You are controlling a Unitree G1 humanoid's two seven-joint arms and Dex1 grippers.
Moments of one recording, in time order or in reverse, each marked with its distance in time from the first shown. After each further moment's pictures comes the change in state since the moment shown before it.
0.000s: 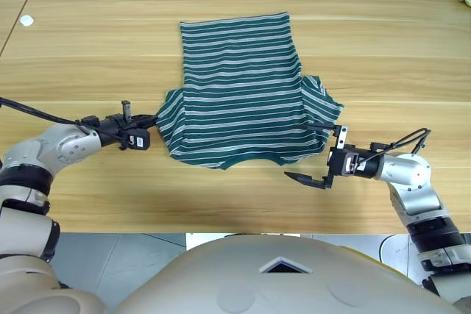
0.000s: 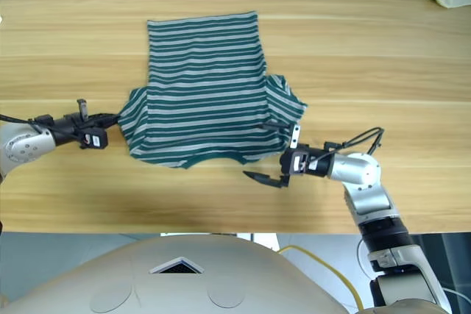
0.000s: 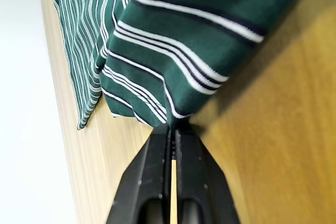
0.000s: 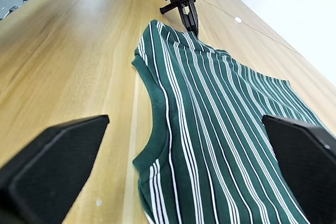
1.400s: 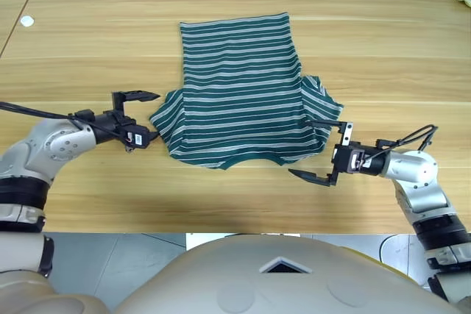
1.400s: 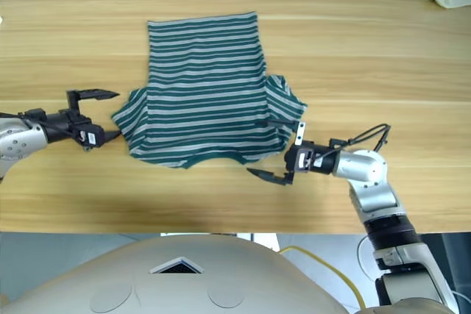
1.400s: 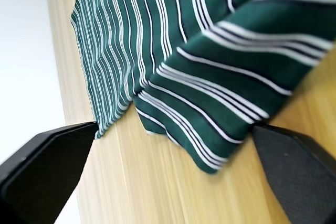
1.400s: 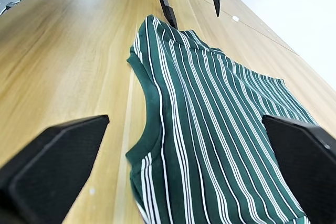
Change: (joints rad) left arm 0.143 0.009 0.200 -0.317 -0.144 0.099 -0.322; right arm -0.014 -0.033 -0.001 0.004 0.027 0.000 -0.001
